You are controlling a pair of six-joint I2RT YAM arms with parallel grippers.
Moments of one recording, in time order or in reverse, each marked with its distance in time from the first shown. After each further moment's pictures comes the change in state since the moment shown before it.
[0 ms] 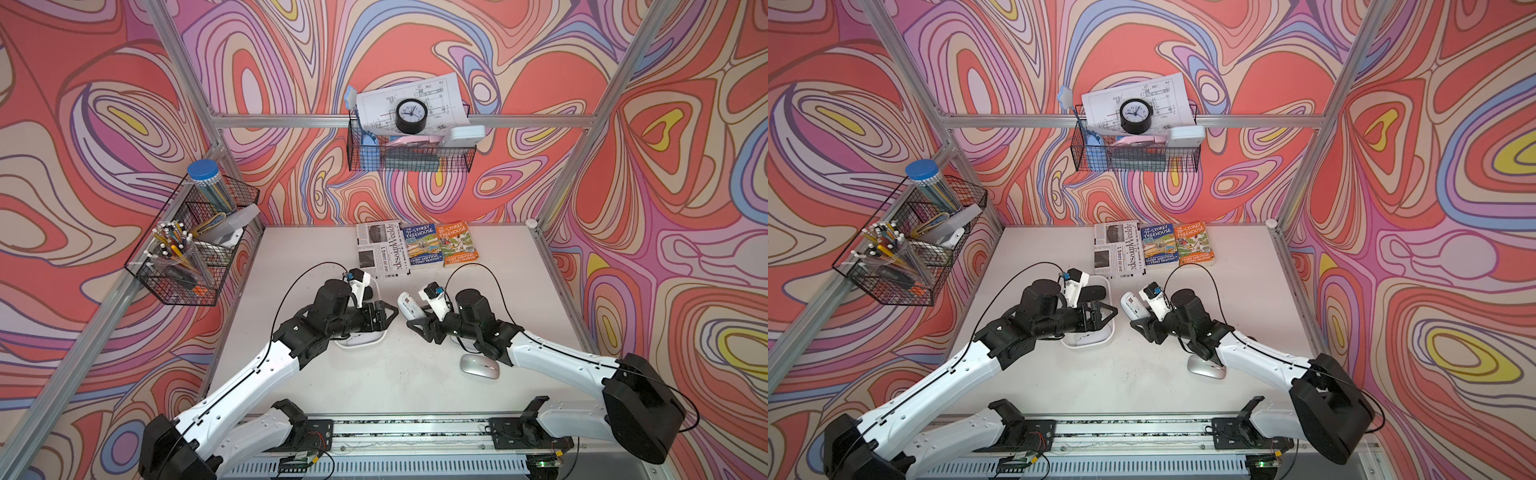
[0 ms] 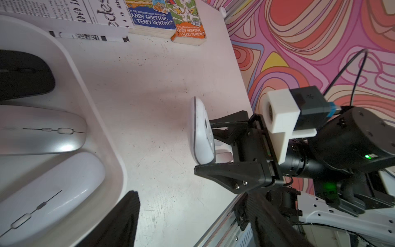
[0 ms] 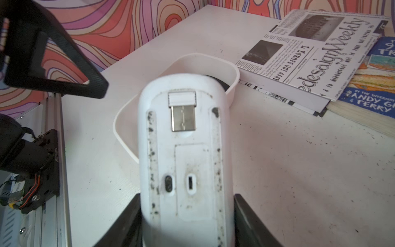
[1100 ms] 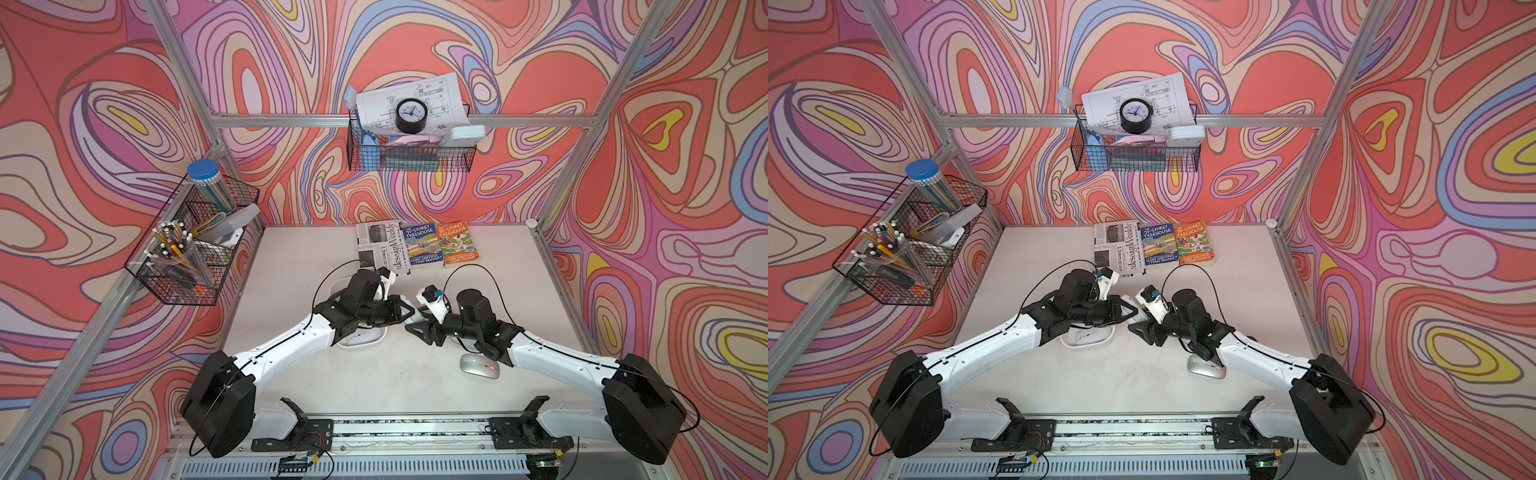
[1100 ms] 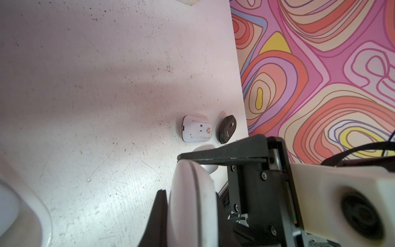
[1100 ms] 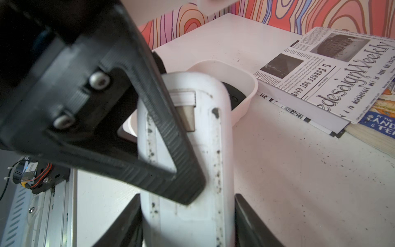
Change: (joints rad) left arm -0.054 0.314 0.088 0.142 0.106 -0.112; right arm -0.001 0.005 -0.002 0.016 -0.061 -0.069
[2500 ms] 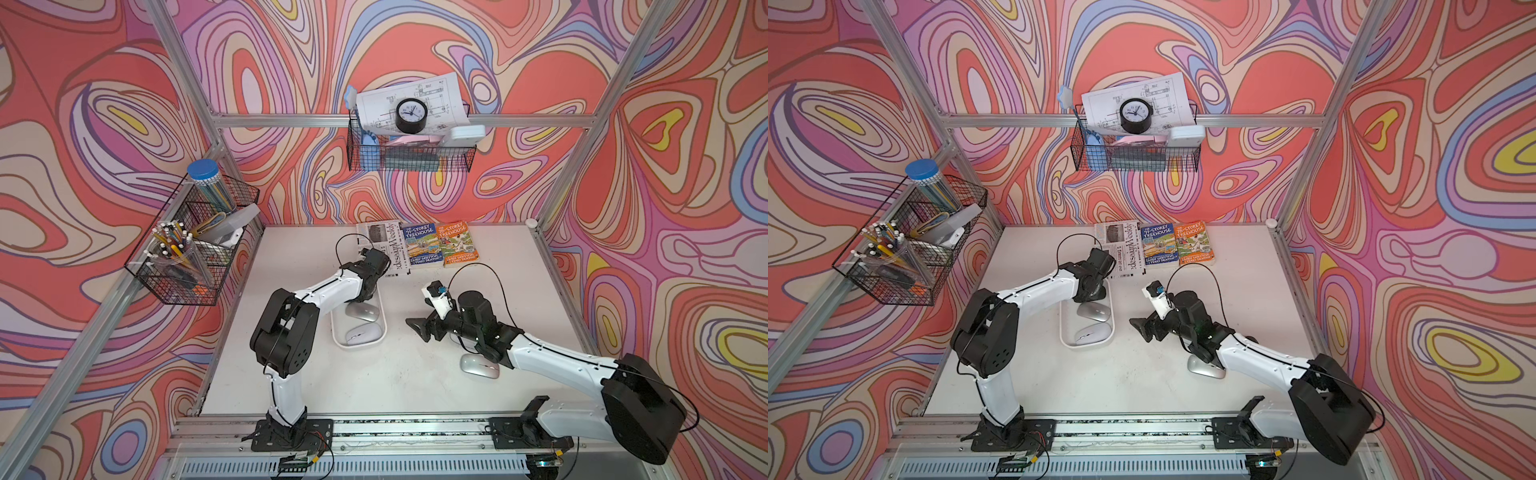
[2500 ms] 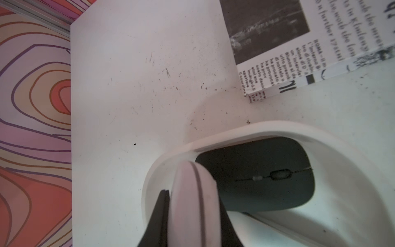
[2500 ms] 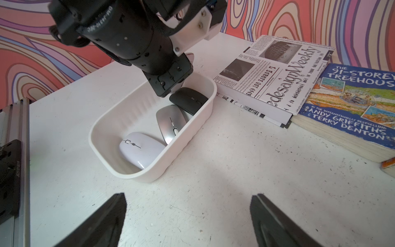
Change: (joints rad) left arm 0.161 0.528 0.420 -0.443 -1.066 0.643; right arm 0.003 -0.002 -0.027 0.066 0.194 0.042
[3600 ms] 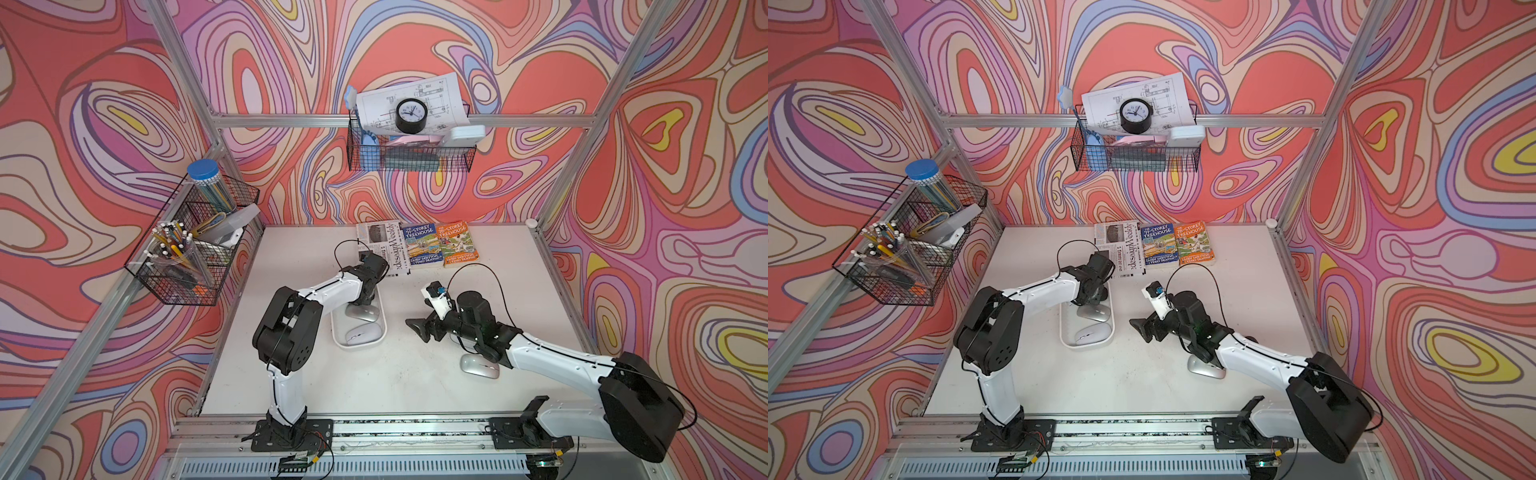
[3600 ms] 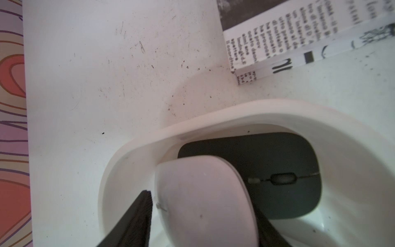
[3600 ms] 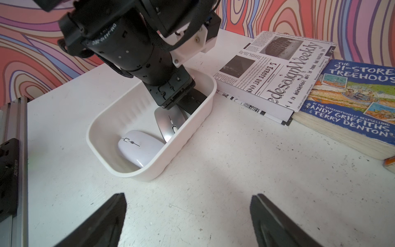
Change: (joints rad) left arm 0.006 0.005 -0.051 0.023 0.115 -0.085; right arm 0.000 0.013 0.000 0.002 0.001 0.003
